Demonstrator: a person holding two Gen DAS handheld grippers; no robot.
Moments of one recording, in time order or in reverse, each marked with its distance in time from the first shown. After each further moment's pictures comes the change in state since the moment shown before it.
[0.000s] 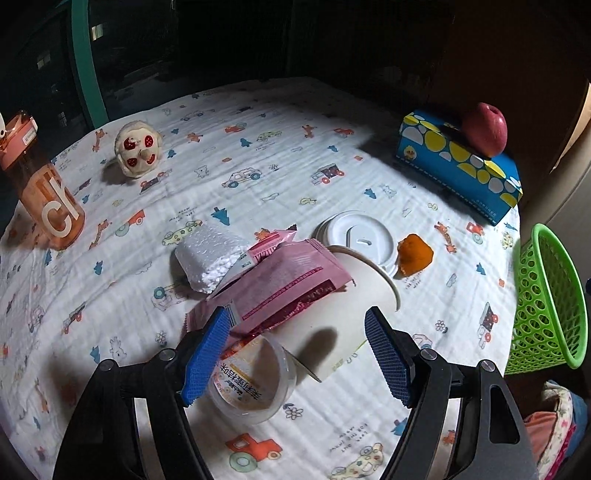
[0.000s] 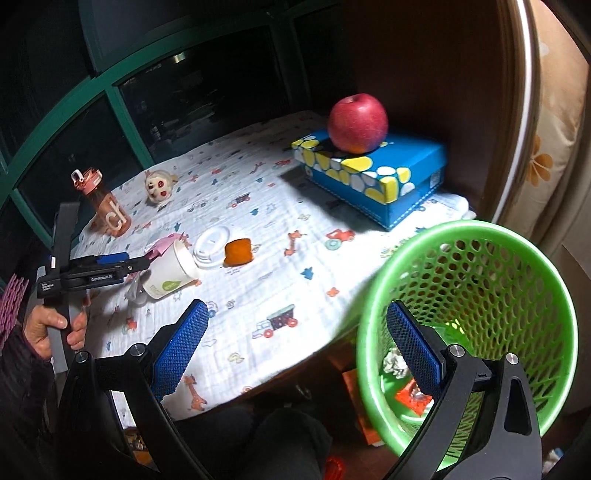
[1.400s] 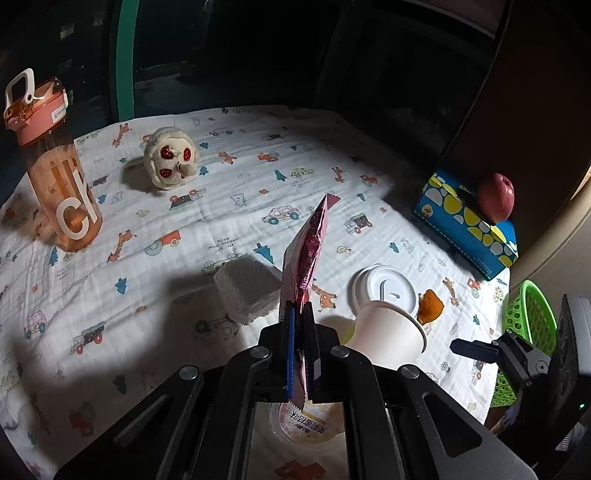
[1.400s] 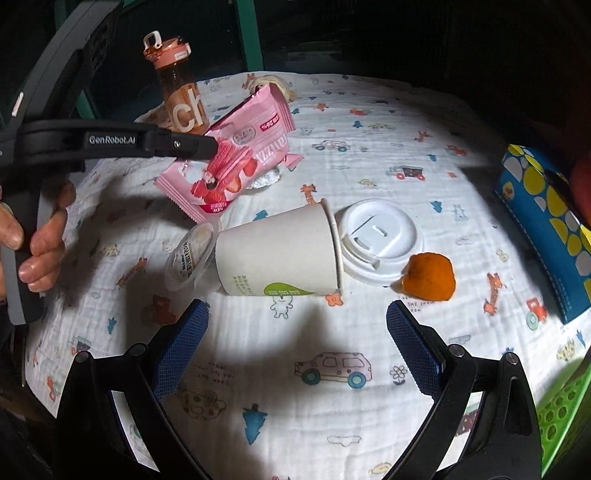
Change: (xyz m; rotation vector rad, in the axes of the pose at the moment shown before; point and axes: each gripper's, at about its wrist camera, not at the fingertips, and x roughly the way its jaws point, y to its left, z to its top) left arm -0.020 0.073 0.019 -0.135 -0.106 -0.096; right arm 0.162 0.175 0.000 -0.446 0.168 0.163
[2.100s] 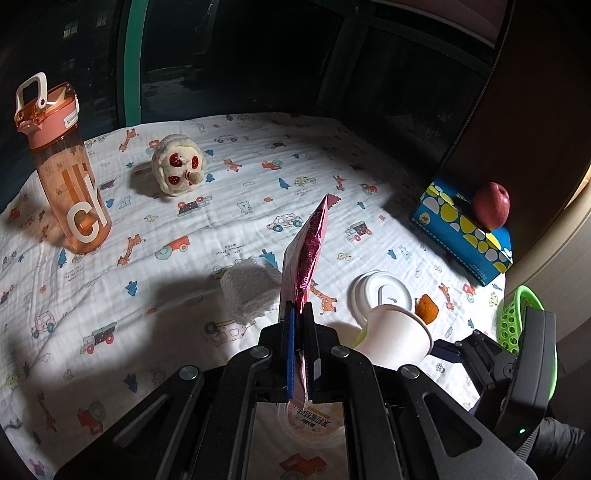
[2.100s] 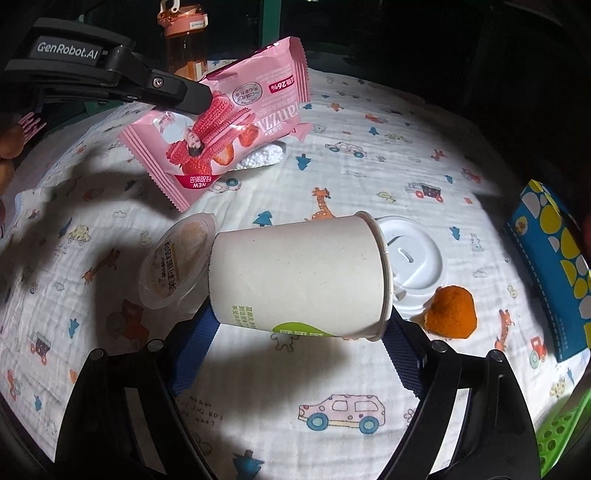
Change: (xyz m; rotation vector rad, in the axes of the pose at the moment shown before) left arm -0.016 0.002 0.001 -0.007 -0.021 -0.005; right arm 0.027 0.015 0.004 -0.070 -0.009 -0.079
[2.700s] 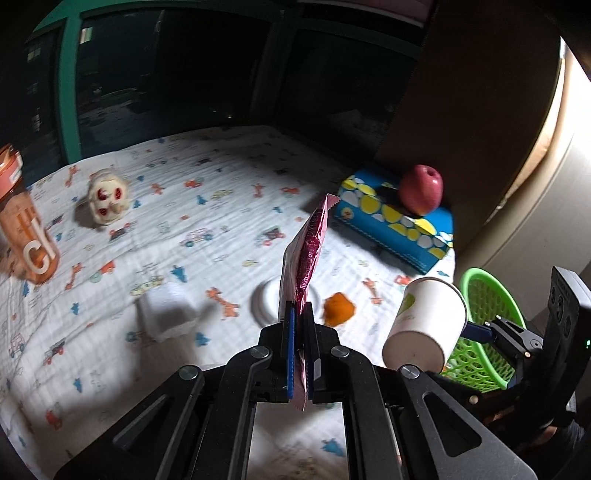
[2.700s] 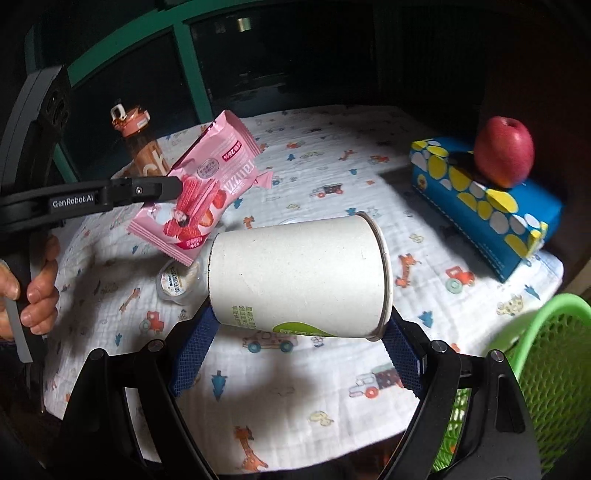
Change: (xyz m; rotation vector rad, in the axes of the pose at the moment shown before) left arm -0.018 -0.101 -0.003 0.124 -0.020 -0.128; right arm -0.126 -0.090 -0.045 0.320 -0.116 -0.004
